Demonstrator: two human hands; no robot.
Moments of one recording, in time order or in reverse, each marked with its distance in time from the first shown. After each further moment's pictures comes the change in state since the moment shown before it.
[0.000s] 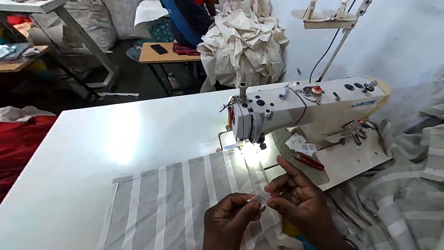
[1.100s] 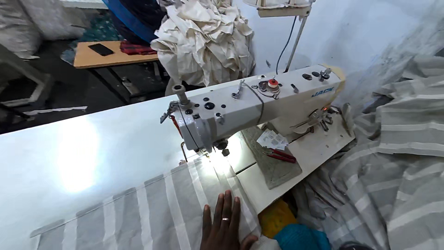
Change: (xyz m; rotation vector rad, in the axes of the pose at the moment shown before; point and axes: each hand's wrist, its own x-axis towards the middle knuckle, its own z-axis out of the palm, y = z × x) left_hand -0.004 -0.113 -0.034 1.682 -0.409 0.514; right_hand -0.061 -0.049 -0.035 0.286 0.078 -0.201
